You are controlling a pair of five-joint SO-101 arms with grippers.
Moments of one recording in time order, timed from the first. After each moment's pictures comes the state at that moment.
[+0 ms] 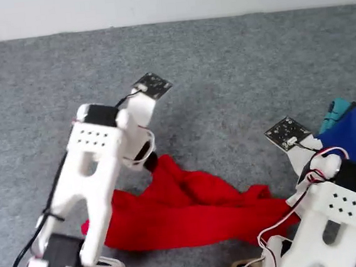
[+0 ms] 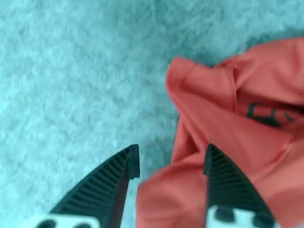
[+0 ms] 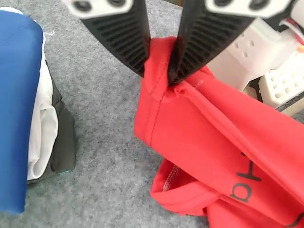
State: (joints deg) left arm 13.0 -2.8 11.2 88.5 -12.6; right arm 26.7 -48.8 39.9 100.5 58.9
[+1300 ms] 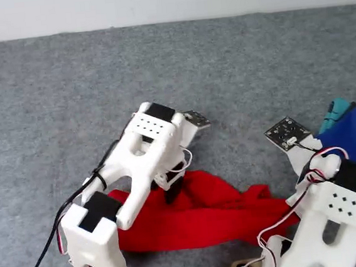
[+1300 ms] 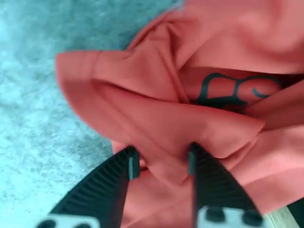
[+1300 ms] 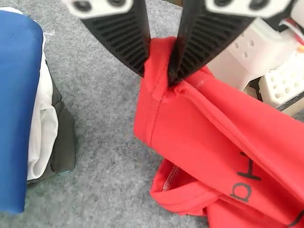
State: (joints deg) left arm 25.6 19.7 4.5 98.2 -9.1; right arm 26.7 -48.8 39.9 100.5 59.0
